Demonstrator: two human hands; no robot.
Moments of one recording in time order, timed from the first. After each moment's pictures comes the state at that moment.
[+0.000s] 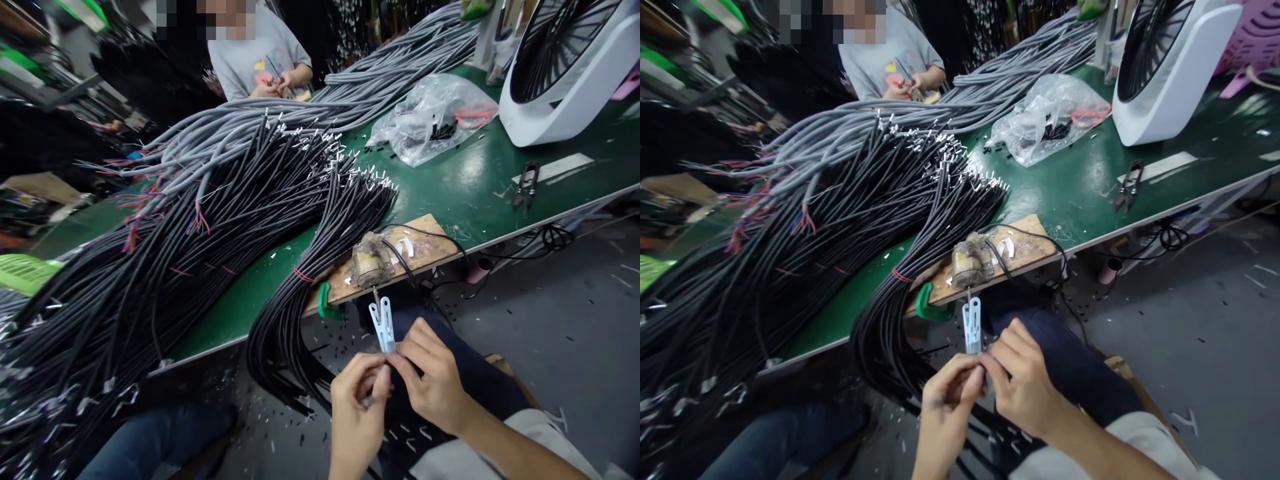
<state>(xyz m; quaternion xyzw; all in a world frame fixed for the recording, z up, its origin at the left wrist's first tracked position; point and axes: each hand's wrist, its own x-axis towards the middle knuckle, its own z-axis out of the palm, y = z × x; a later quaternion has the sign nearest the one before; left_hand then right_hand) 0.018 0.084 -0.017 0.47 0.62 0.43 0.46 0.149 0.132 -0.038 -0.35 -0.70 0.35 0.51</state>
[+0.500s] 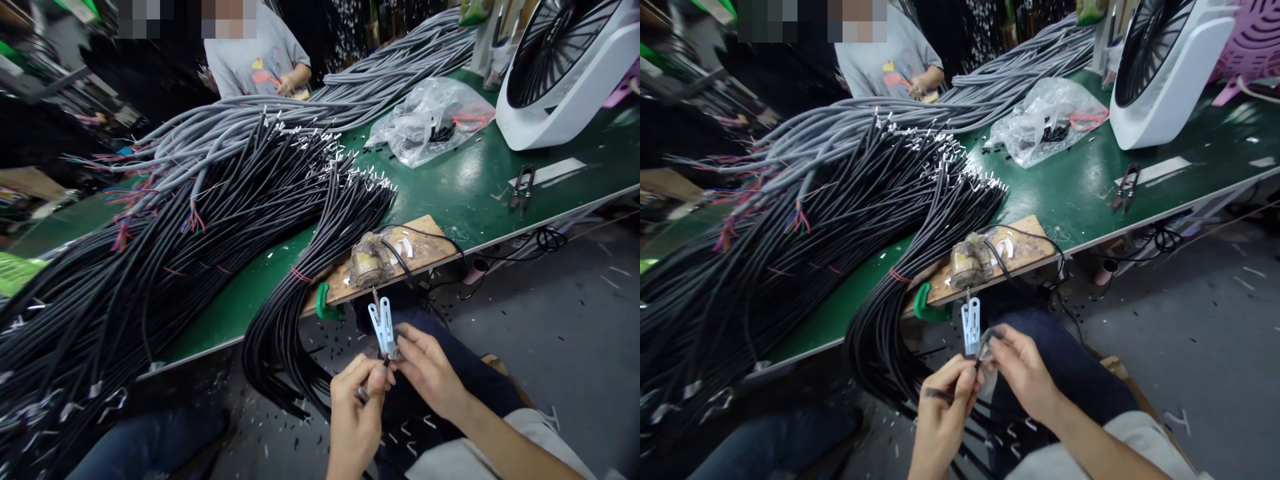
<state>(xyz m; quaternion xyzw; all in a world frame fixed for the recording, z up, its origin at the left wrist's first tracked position) 0.021 0.085 -0.011 0.52 0.64 0.39 0.41 0.143 0.133 -0.045 -0.23 -0.24 0.83 0.45</state>
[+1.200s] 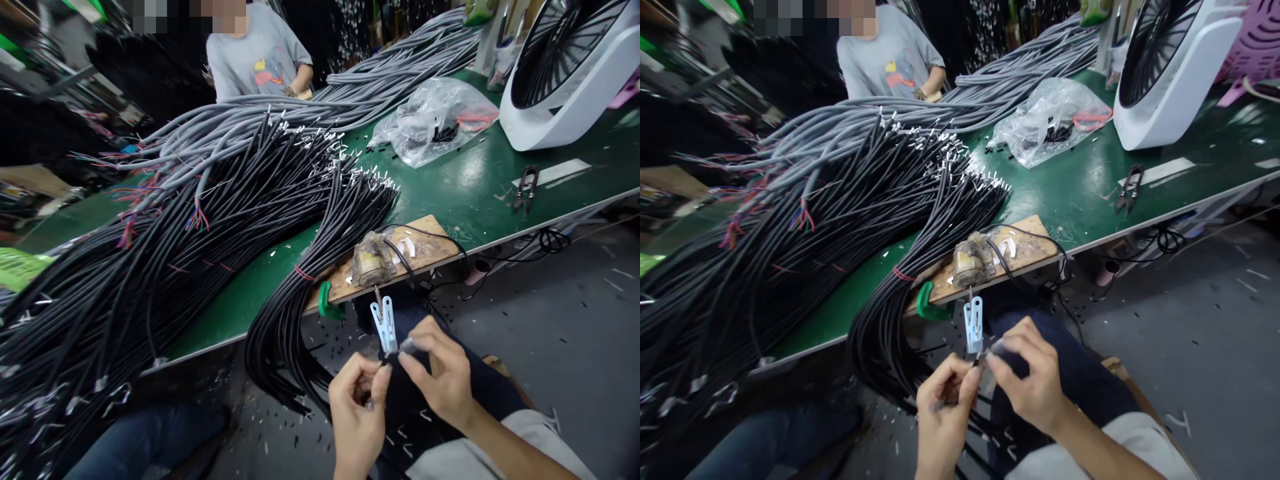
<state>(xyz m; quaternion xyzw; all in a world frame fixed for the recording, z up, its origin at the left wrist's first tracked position) 0.030 0.082 -0.013 0.43 0.66 0.47 0.40 0.157 0.134 -0.041 -0.36 -0.65 0.36 0.57</state>
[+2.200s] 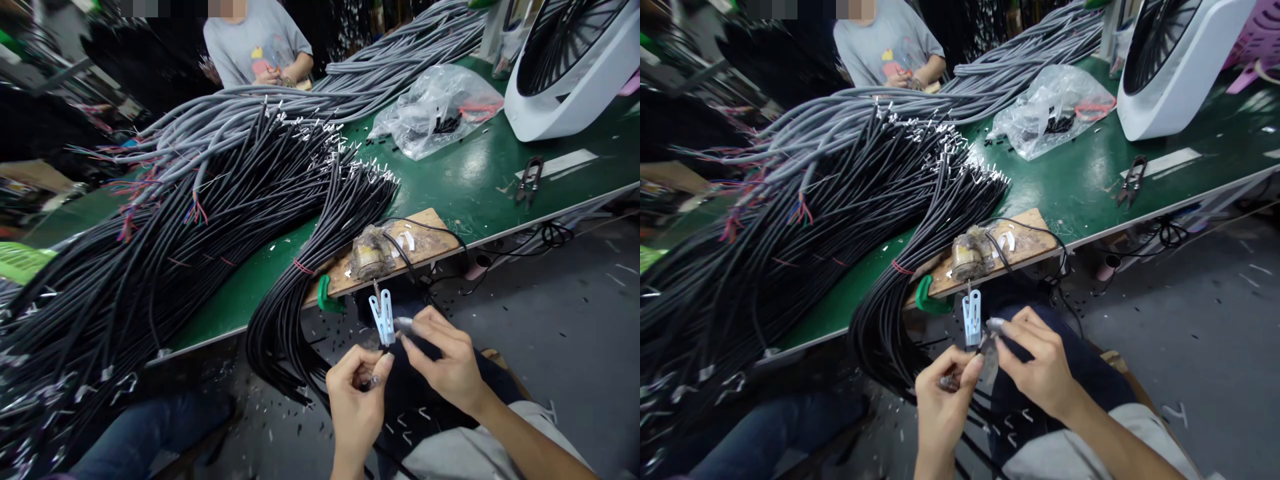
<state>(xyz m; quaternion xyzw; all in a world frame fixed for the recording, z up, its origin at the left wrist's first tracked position) 0.030 0.086 -0.012 0.44 0.68 0.46 0.35 0.167 0.140 -0.032 -0.37 -0.69 0.34 0.53</state>
